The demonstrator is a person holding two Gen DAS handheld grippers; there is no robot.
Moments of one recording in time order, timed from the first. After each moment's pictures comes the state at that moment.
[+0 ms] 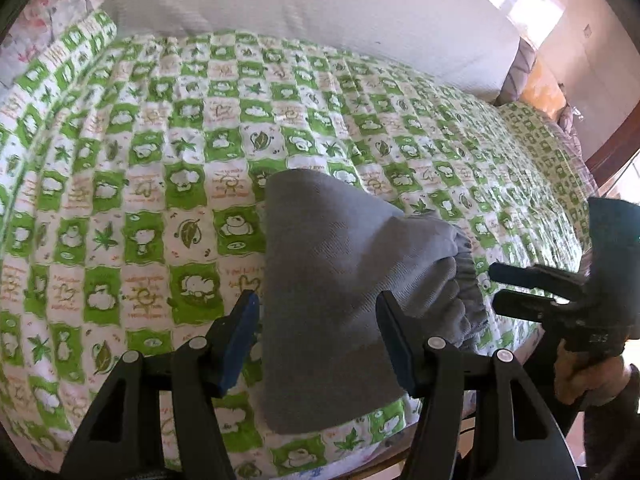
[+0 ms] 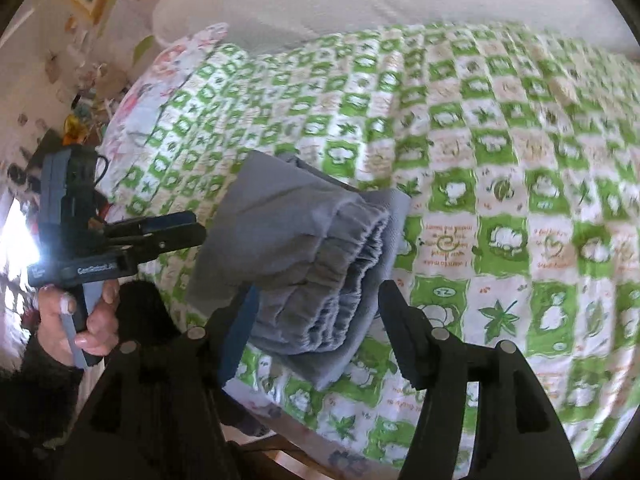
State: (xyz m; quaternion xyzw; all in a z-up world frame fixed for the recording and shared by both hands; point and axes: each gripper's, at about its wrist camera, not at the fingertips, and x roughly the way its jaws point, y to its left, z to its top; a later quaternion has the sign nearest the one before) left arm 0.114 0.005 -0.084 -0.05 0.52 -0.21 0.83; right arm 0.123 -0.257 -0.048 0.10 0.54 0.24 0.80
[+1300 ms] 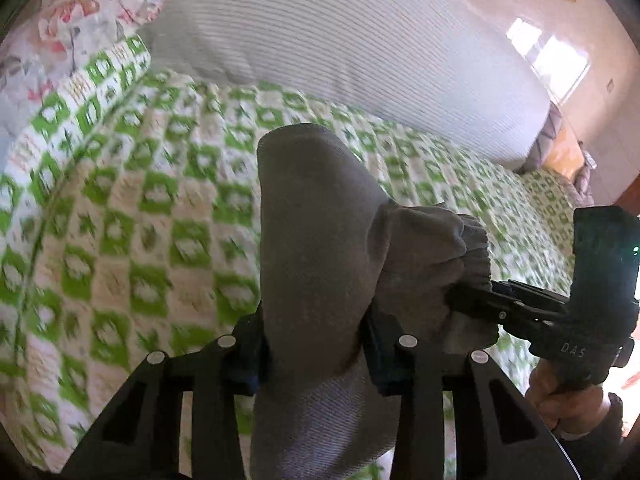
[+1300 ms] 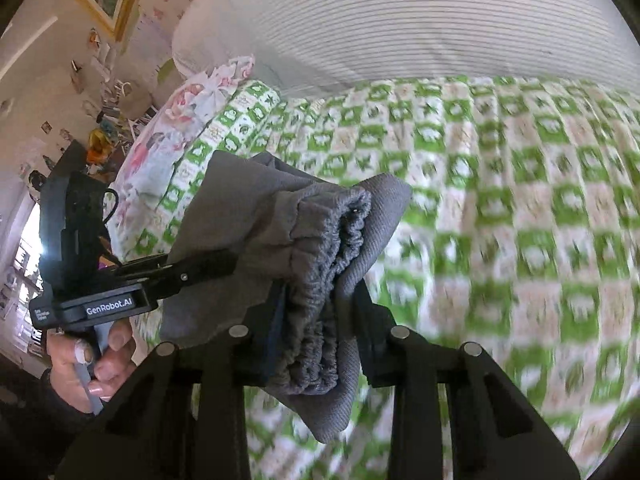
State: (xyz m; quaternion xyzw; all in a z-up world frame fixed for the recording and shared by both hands) left arm 0.198 0.041 -0.051 -0.09 0.47 -0.15 0.86; right arm 0.232 -0.181 -0.032 0.11 0.48 0.30 0.82
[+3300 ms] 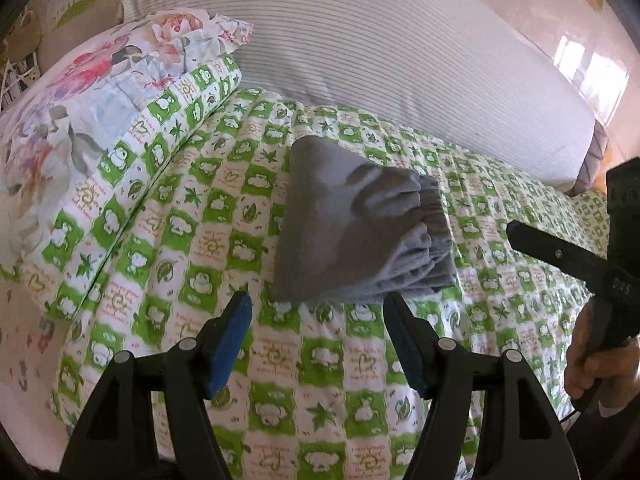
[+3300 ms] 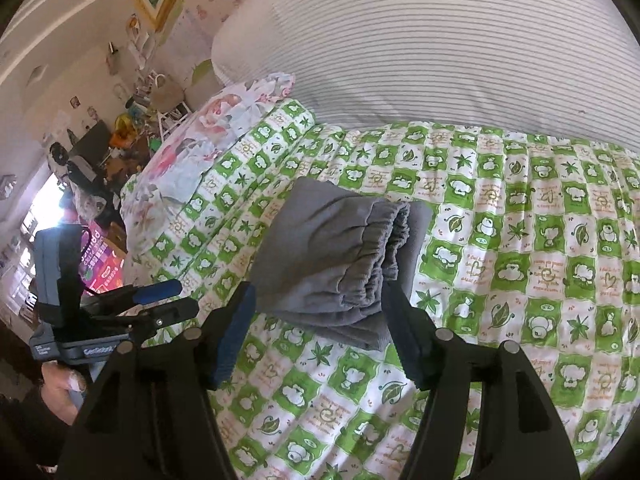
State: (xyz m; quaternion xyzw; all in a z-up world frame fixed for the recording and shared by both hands) left arm 0.127 0.069 -0.046 -0.07 0.44 -0.03 0.90; right arm 0.232 -0.170 -0.011 0.06 0.43 0.34 0.83
